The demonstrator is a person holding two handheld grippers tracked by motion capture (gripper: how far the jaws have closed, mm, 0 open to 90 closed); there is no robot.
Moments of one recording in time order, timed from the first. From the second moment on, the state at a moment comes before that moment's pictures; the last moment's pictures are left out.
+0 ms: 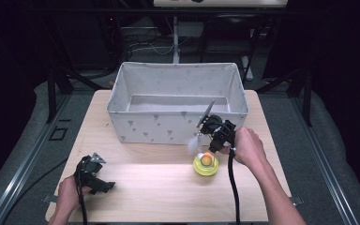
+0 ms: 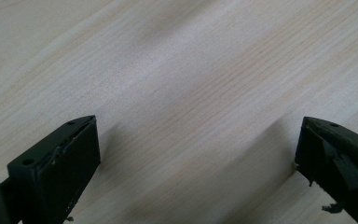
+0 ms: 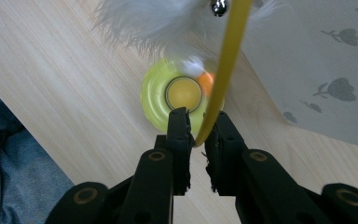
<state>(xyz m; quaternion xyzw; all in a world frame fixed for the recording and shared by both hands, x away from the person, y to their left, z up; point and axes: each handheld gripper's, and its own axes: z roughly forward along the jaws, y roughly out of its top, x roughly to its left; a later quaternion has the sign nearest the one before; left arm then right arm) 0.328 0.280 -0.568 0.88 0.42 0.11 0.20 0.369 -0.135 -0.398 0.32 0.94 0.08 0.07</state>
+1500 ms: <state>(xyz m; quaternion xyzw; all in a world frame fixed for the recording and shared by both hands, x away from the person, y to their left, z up) 0.328 0.280 -0.568 0.88 0.42 0.11 0.20 0.371 -0.129 -0.364 0.31 0.95 0.08 0.07</state>
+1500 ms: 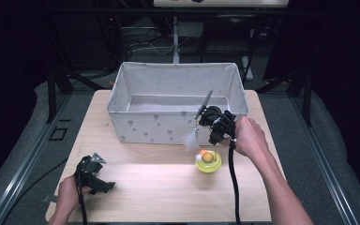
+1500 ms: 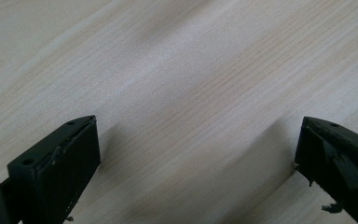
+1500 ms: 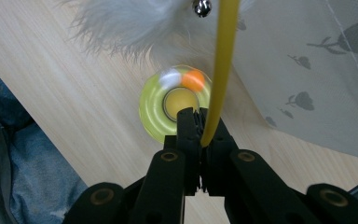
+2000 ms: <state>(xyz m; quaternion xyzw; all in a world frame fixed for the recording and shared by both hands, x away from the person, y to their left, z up) 0.328 0.280 -0.568 0.88 0.42 0.11 0.20 0.372 -0.131 -0.349 0.31 0.94 0.08 0.08</state>
